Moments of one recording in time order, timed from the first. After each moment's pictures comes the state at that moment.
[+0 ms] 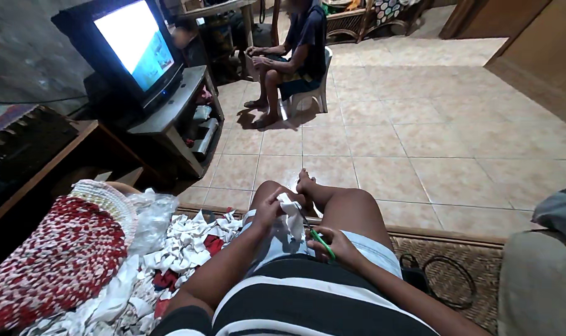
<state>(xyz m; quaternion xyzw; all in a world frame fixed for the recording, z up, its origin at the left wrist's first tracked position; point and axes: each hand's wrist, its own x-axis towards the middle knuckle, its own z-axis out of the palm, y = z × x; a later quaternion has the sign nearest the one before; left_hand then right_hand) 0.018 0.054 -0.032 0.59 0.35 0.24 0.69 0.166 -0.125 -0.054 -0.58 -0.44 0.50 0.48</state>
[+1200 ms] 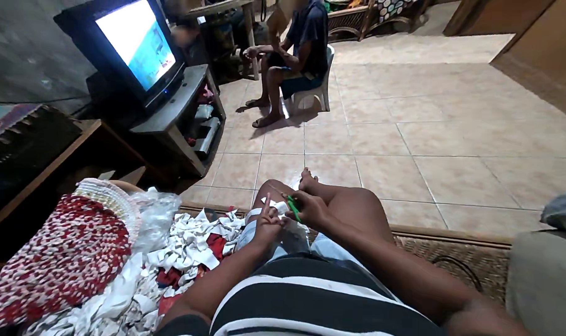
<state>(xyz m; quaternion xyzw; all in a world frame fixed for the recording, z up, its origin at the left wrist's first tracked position) -0.007 0.034 -0.069 0.60 0.33 0.29 0.67 0.161 -0.030 -0.013 -0.70 -0.58 0.29 0.30</state>
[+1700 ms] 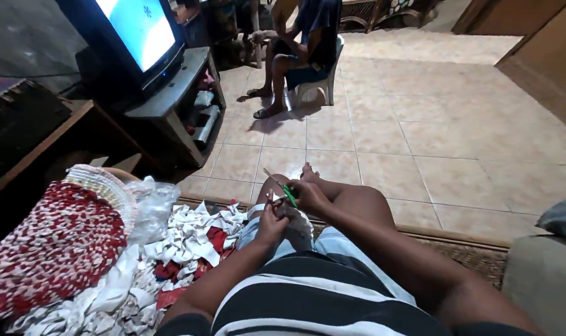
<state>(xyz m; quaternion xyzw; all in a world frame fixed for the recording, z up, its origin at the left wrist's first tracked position) -0.015 0.036 -0.077 0.59 0.32 0.32 0.67 0.155 0.016 -0.010 -0.70 -0.61 0.30 0.24</state>
